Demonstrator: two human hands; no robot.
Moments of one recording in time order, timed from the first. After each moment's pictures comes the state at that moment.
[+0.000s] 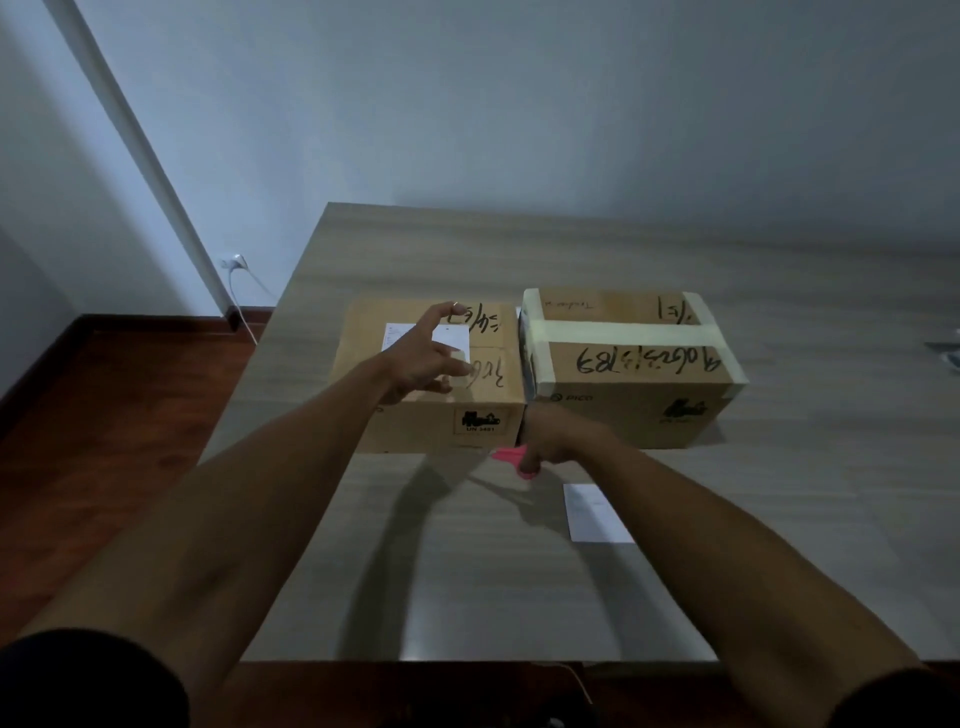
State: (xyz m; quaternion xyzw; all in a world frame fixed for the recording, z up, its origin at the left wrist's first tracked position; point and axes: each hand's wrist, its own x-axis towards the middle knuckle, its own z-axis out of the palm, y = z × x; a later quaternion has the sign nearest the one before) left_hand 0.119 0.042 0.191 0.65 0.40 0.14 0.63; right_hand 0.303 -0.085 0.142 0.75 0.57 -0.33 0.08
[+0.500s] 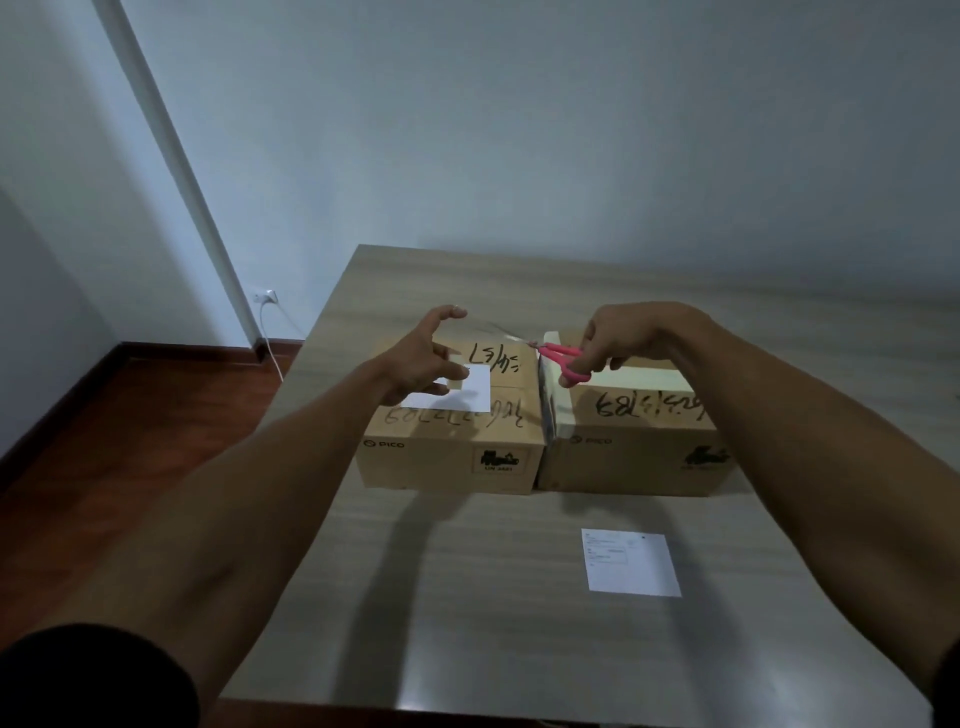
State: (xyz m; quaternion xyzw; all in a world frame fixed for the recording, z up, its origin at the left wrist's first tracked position) left_hand 0.097 0.076 0.222 0.68 0.40 0.18 0.59; right_hand 0.380 -0.019 0.301 0.73 0.59 -0.35 -0.01
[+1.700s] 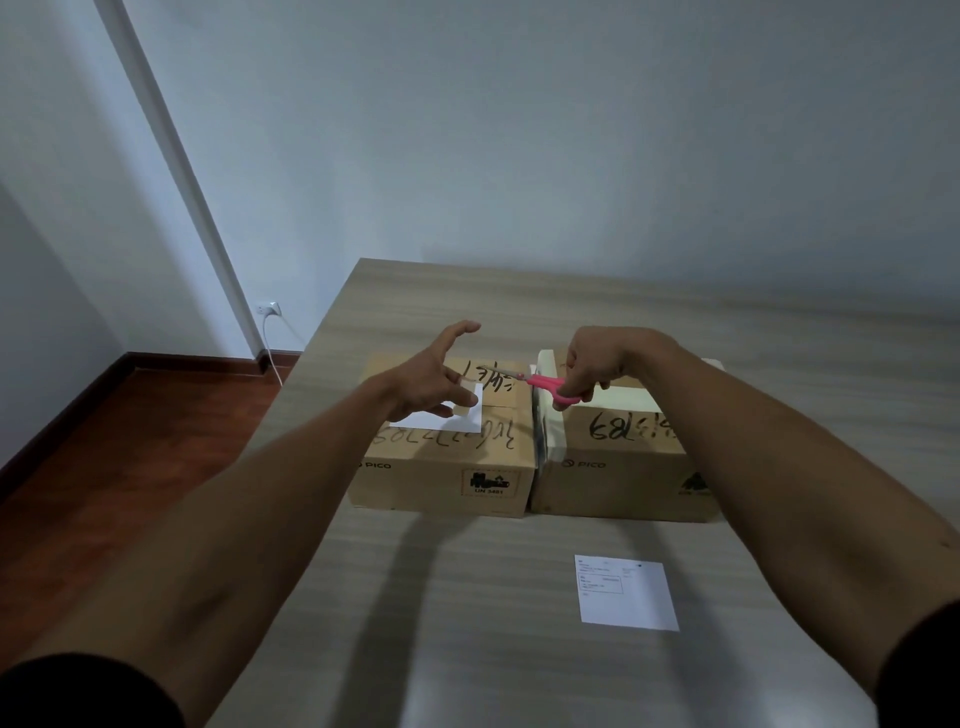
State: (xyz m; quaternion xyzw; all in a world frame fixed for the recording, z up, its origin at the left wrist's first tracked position) left_hand 0.128 0.079 0.221 0.72 0.38 0.13 0.57; right_hand 0.391 0.008 0.278 0.73 0.61 -0.31 0.04
